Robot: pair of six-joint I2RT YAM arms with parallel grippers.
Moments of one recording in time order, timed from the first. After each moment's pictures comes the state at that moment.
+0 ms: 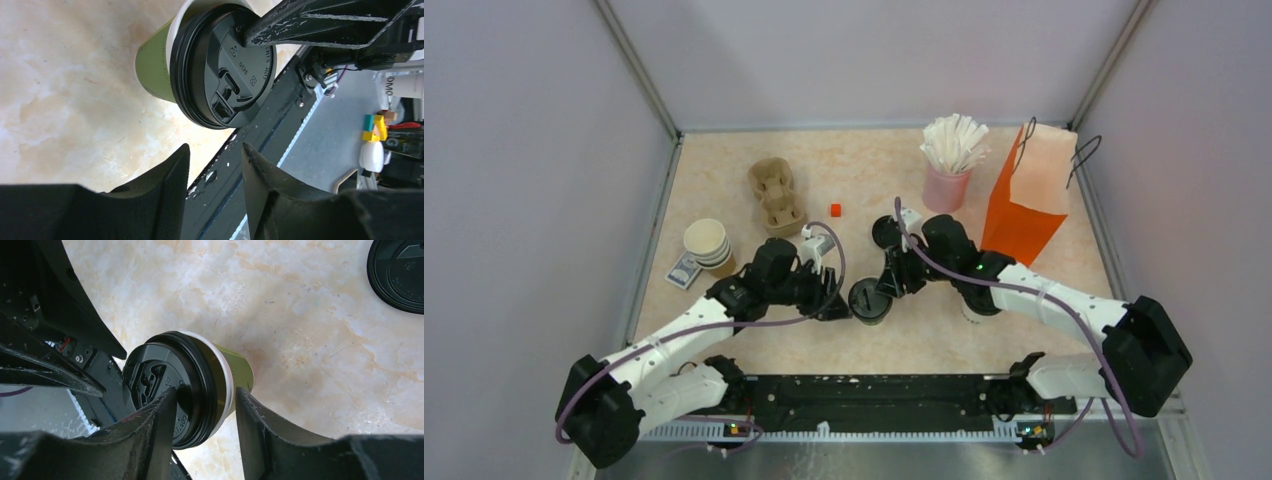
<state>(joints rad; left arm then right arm) -0.66 0.99 0.60 -0.31 0.51 -0.48 0.75 1.26 0.76 -0.14 -0.33 0.32</state>
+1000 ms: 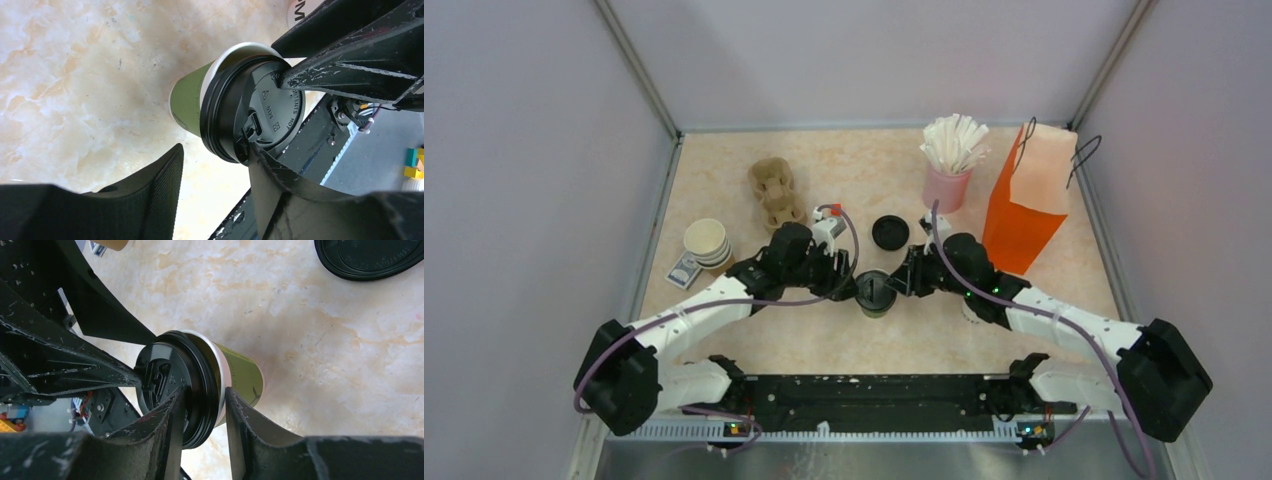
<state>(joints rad) -0.66 1.17 0.68 -0.17 0.40 -0.43 0.73 1.12 0.56 0.07 -0.22 0.57</state>
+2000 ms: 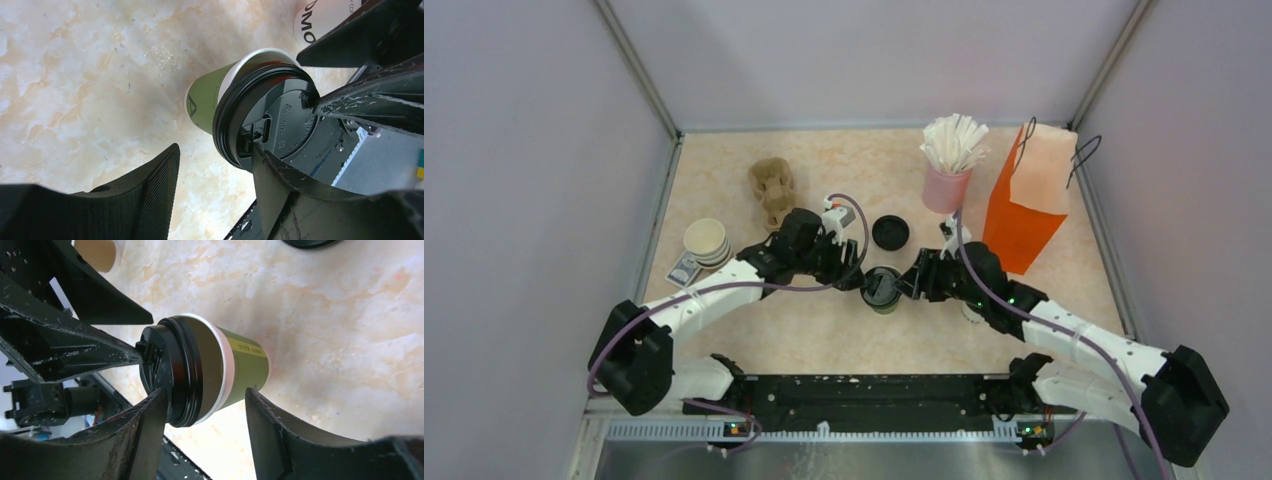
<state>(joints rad) -0.65 1.29 0.80 -0.21 0.40 -0.36 0.73 0.97 0.48 0.01 -0.12 0.74</state>
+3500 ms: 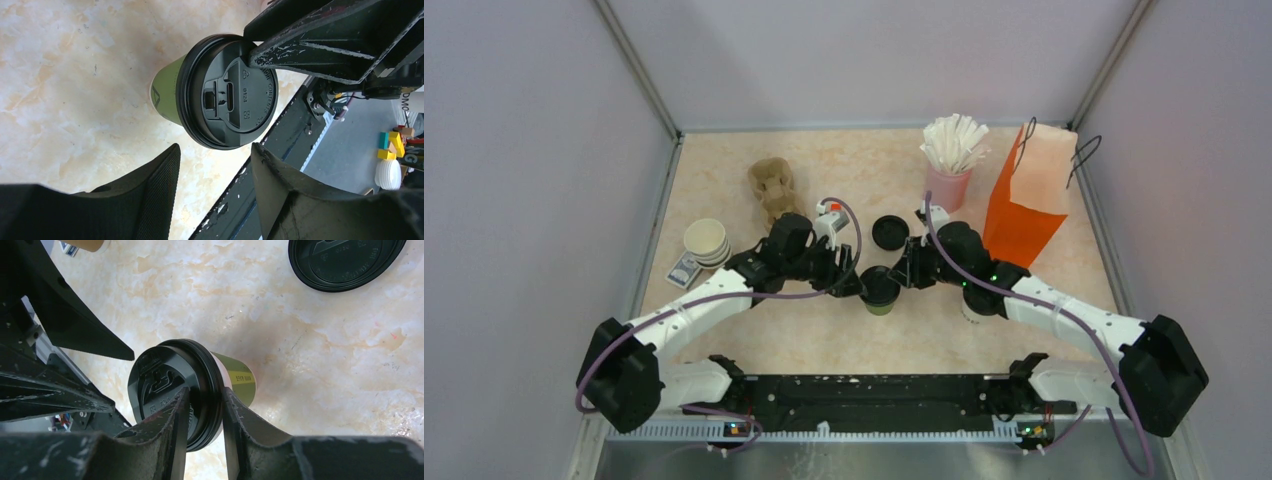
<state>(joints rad) -0.64 1.20 0.77 -0.24 0.49 -0.42 0.73 1.15 0.67 -0.07 -0.14 0.52</state>
